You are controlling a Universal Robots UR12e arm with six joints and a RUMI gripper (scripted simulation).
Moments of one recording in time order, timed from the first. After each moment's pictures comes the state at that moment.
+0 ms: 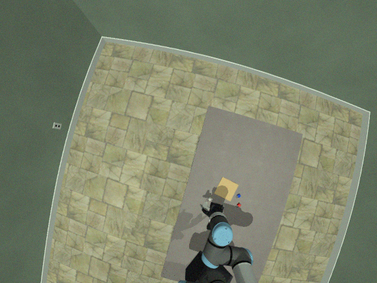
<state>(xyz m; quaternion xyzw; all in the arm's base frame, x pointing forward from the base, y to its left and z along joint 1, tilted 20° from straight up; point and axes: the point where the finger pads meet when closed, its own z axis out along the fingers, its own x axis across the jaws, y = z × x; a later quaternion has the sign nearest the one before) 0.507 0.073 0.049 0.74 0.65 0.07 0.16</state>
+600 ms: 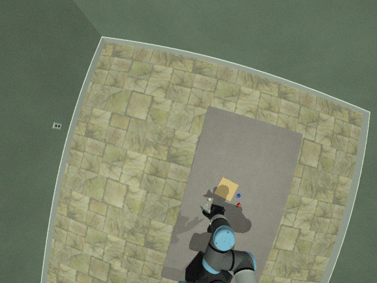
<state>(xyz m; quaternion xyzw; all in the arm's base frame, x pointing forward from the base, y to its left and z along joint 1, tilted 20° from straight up) 0.496 0.078 0.080 0.74 0.65 0.07 0.16</state>
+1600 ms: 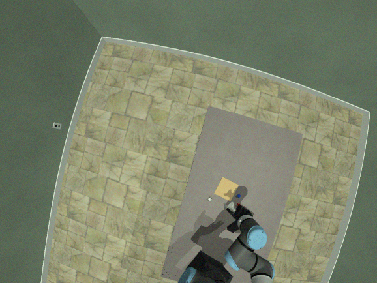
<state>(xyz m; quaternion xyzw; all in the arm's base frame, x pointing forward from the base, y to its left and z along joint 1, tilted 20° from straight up) 0.505 -0.063 0.096 0.84 0.52 0.09 0.15</state>
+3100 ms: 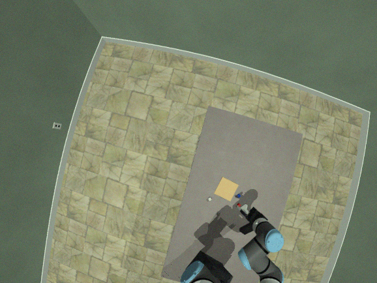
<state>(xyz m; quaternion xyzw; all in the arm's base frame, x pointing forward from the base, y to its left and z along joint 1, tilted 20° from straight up) 0.496 -0.147 0.102 0.86 0.48 0.10 0.14</state>
